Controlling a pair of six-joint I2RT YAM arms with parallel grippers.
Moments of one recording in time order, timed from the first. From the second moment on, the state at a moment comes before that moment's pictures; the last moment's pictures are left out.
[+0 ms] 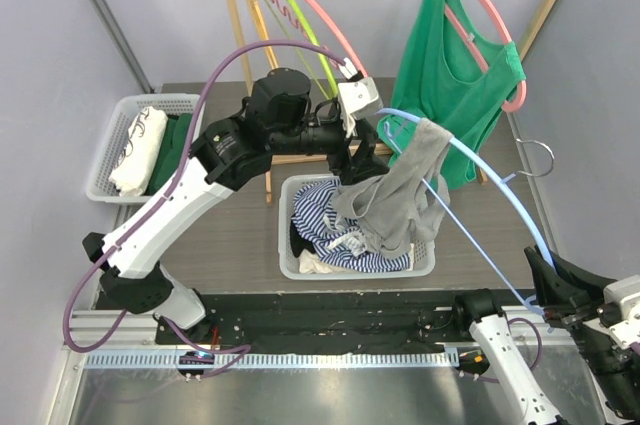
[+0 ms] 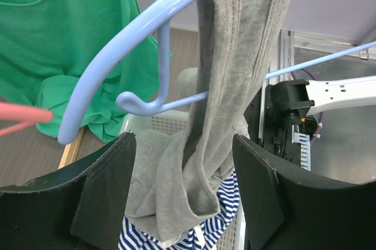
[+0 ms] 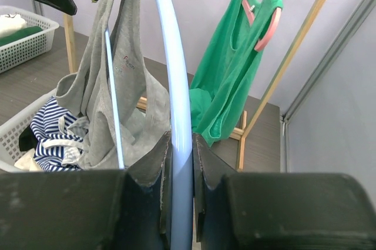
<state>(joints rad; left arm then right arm) -0.94 1.53 1.96 -0.69 0.43 0.11 0.21 0.27 1.53 -1.11 -0.12 -0.21</state>
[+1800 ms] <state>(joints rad) -1.05 1.74 2.28 -0.64 -0.12 0.29 0.21 0.26 1.52 -1.20 -0.01 -0.19</state>
